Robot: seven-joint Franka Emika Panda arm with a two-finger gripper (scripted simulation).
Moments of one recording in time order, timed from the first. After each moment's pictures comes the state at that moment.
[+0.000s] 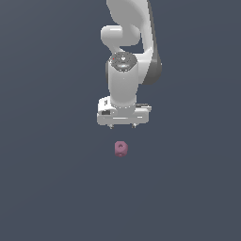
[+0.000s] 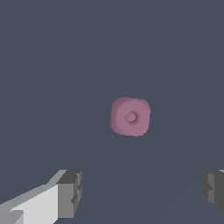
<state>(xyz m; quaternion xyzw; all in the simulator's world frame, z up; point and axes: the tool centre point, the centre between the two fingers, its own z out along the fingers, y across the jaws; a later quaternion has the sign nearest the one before) -0.007 0.011 0.175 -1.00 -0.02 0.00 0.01</state>
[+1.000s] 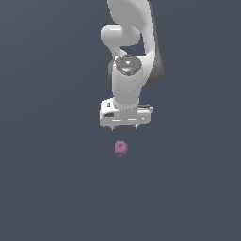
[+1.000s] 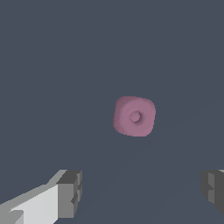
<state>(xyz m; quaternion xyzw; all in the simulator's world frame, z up) -0.007 0.017 0.169 -1.00 -0.04 0.01 0.00</state>
